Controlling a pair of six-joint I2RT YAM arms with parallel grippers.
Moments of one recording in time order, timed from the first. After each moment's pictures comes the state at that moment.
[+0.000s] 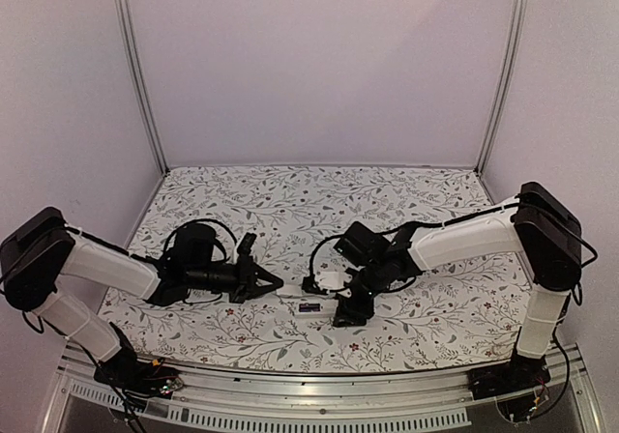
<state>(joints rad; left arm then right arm) -0.72 1.48 0.43 0.58 0.56 -1.09 1.00 1.87 1.12 -0.39 -0.24 -0.45</state>
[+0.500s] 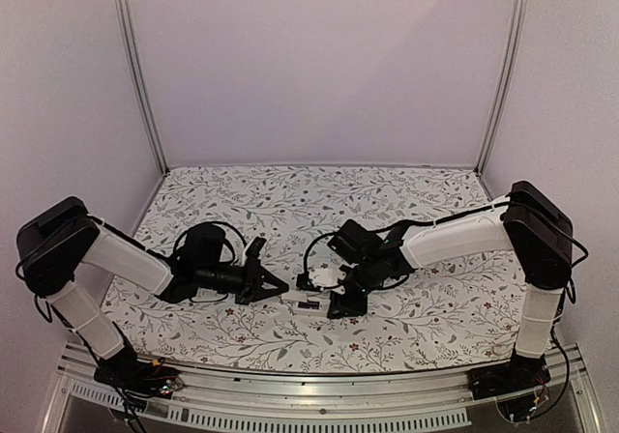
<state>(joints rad) -0.70 1.61 0.47 0.62 0.65 -1.05 0.99 1.93 1.17 -0.38 -0.22 -0.46</state>
